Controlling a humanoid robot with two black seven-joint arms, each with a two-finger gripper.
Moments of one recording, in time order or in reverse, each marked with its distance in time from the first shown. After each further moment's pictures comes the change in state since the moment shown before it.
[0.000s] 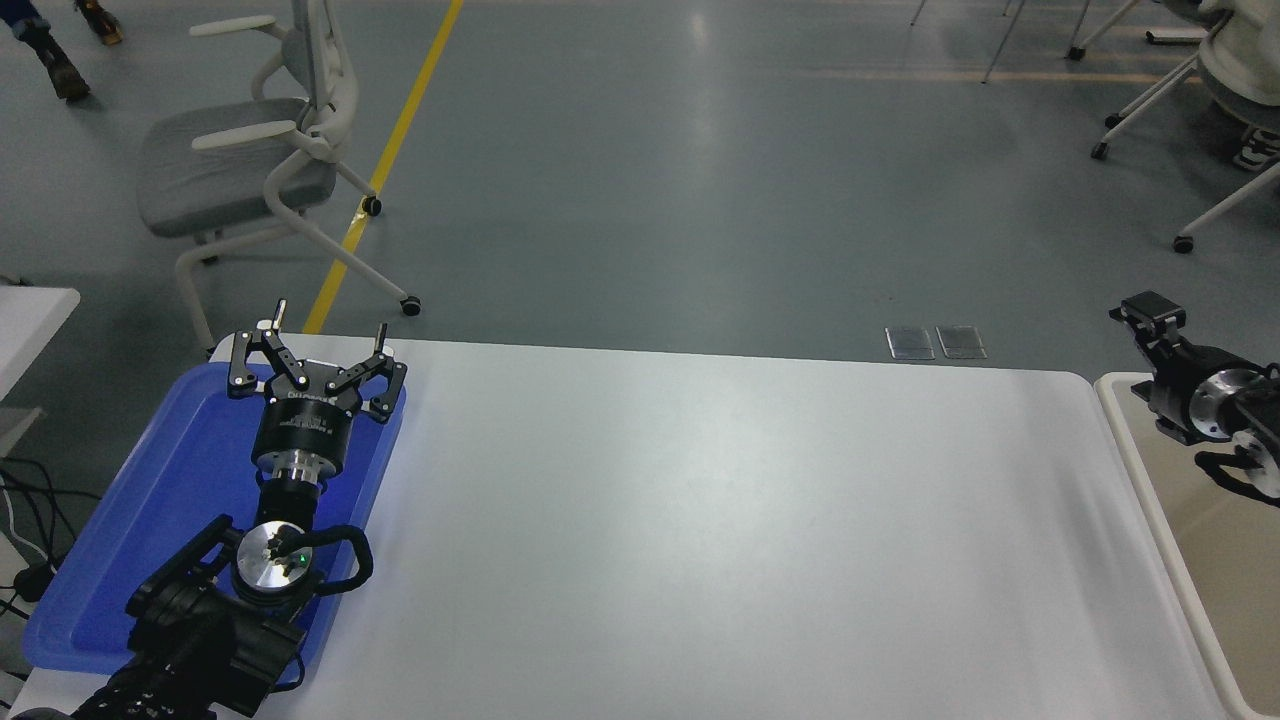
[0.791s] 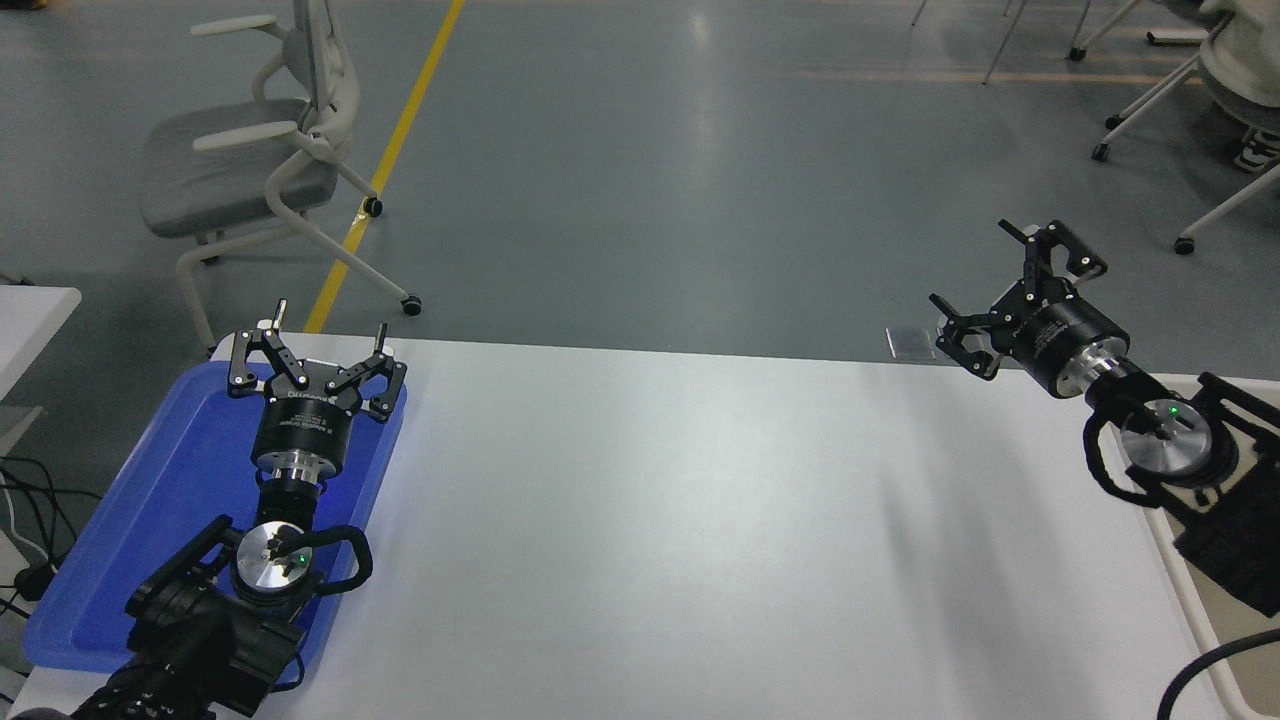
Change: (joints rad) left arm 0.000 0.000 0.000 0.000 0.001 0.000 0.000; right arm -0.247 0.041 0.545 0.419 0.471 0.272 -0.001
